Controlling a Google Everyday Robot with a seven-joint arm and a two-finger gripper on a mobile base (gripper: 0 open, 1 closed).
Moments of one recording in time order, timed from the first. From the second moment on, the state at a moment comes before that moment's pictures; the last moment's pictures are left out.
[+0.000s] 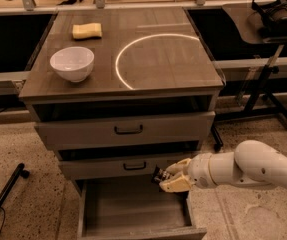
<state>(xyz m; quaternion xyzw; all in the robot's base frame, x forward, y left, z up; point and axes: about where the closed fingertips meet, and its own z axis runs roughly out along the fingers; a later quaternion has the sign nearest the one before) 0.467 -0.095 0.601 -0.44 0.79 0.28 0.33</state>
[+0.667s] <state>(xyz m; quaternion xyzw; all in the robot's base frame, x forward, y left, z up) 0.473 -0.106 0.525 -0.44 0.79 0.30 0.30</state>
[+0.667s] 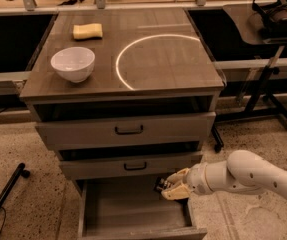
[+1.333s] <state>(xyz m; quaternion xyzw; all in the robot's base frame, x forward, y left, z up) 0.481 -0.115 0.441 -0.42 0.79 0.34 0.28</state>
